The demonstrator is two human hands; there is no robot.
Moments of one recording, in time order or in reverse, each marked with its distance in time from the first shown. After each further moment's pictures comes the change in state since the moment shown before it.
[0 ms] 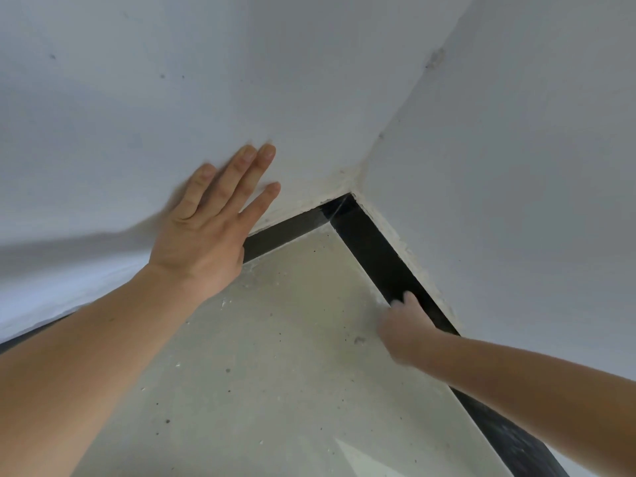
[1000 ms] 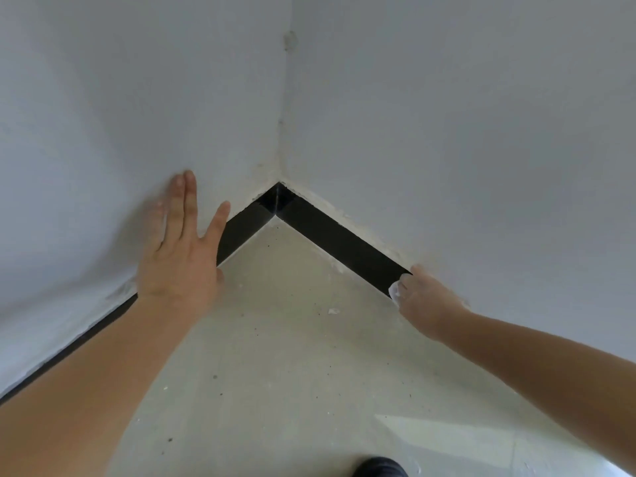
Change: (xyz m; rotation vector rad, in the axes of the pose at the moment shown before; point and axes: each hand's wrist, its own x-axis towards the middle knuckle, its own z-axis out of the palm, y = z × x) left_hand 0.017 0.036 -0.039 -0.193 -0.441 0.013; right_hand -0.076 0.005 0.069 -0.035 0.014 0.037
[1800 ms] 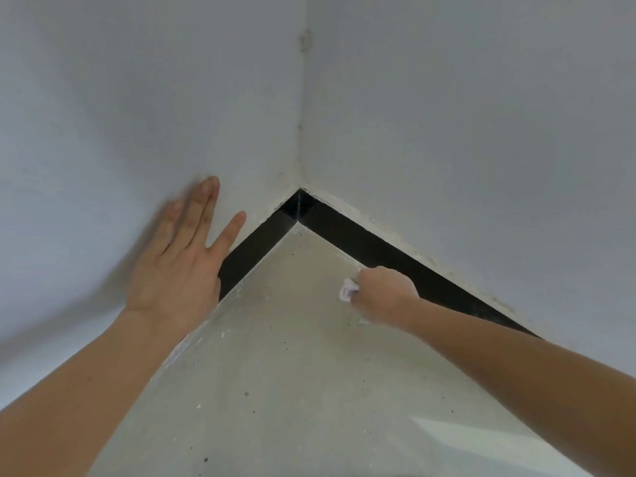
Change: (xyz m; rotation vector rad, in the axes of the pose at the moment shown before) left_hand 0.012 -0.039 -0.001 0.083 0.180 0.254; right_hand 0.048 -0.004 -0.096 1.315 0.215 0.256
